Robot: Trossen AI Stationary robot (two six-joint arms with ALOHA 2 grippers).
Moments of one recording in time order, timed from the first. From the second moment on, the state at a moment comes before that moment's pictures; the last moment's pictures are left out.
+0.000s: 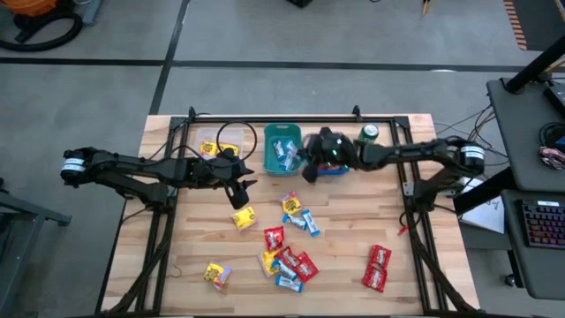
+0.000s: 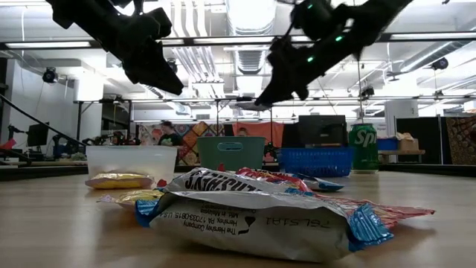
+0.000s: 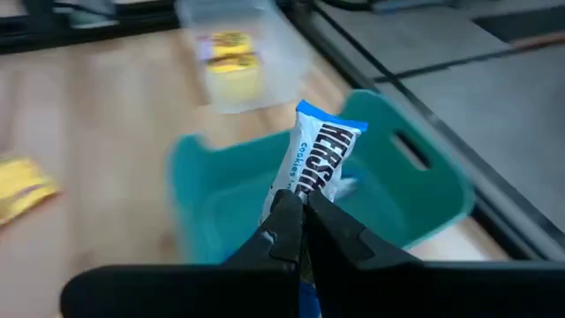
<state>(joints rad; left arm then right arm) 0.01 1.13 0.71 -0.22 -0.28 -0.18 -0.29 1.55 0.90 0.17 0.13 0.01</state>
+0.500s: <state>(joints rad) 0.01 1.13 0.71 -0.25 -0.28 -0.19 -0.40 1.84 1.15 0.07 0.05 -0.02</state>
